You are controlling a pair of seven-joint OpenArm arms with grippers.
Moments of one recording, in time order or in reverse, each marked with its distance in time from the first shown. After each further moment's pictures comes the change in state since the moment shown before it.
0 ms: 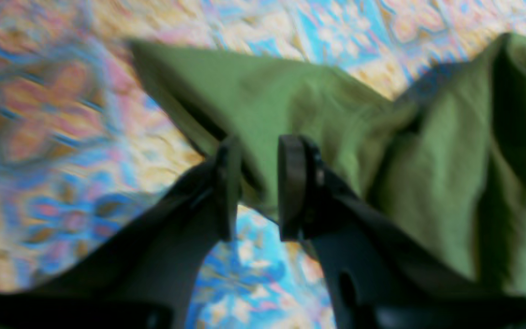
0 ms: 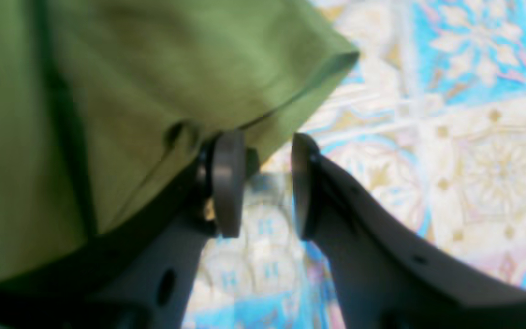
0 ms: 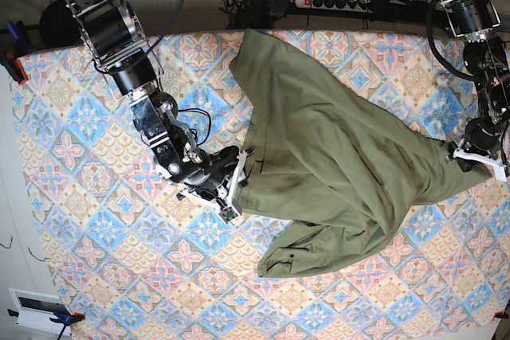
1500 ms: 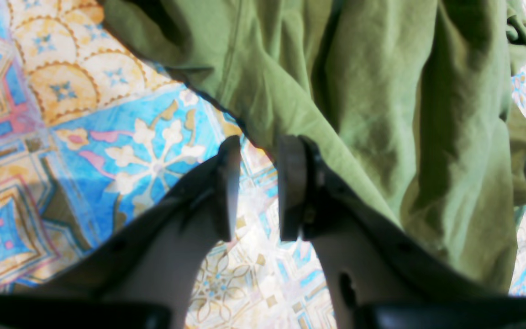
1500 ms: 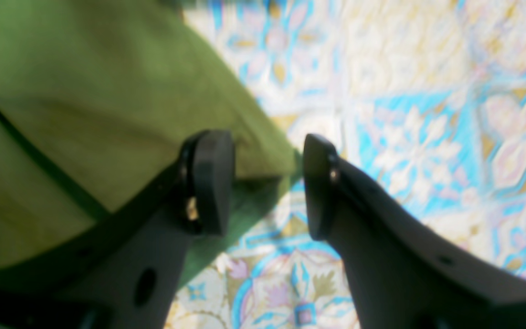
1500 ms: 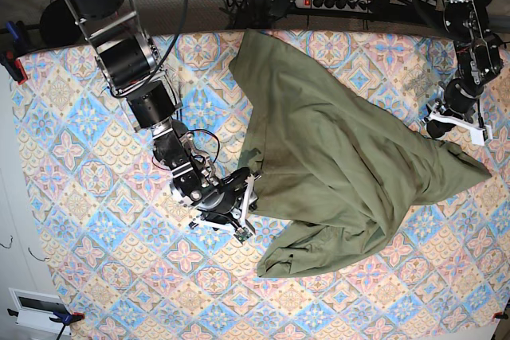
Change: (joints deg) left arm 13.1 4.5 0.0 10.0 -9.5 0.2 0.4; right arm 9.5 -5.4 -0.3 -21.5 -11.9 5.2 14.9
